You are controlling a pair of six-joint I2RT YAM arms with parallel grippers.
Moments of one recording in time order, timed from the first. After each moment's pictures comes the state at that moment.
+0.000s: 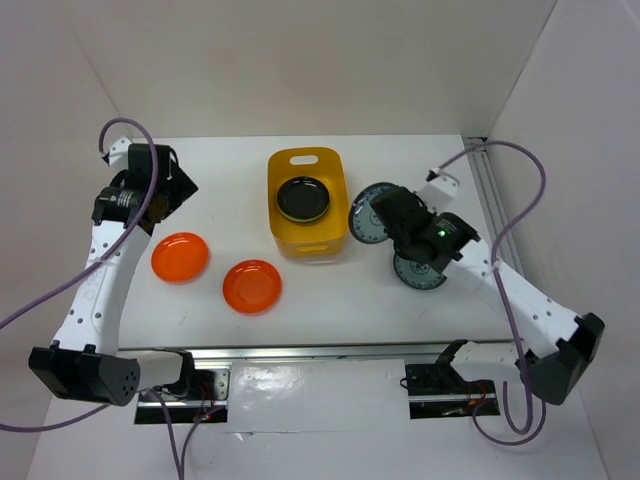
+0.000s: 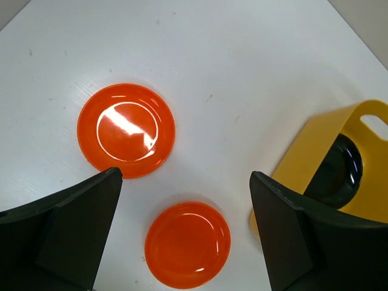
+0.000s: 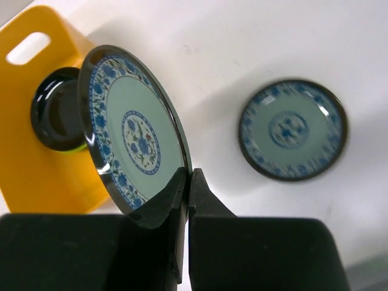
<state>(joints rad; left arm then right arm) -0.10 1.24 1.44 -0.95 -0.46 -0.74 0.72 1.17 1.24 -0.99 0.78 1.12</state>
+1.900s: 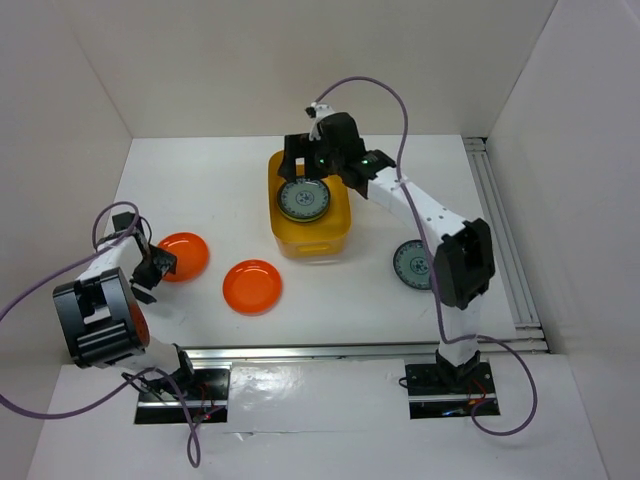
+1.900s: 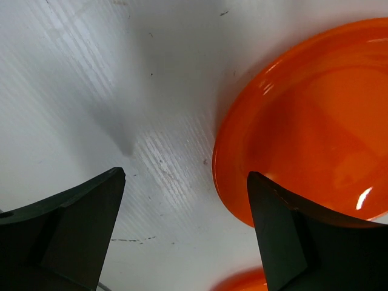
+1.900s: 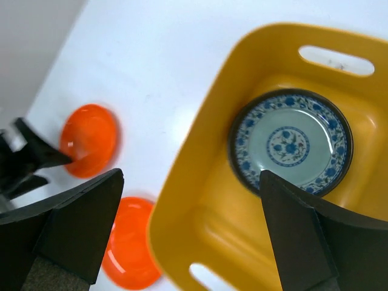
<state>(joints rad) 0.41 1.45 0.83 -0.67 -0.17 -0.78 0.59 1.97 1.84 -0.34 -0.15 0.34</state>
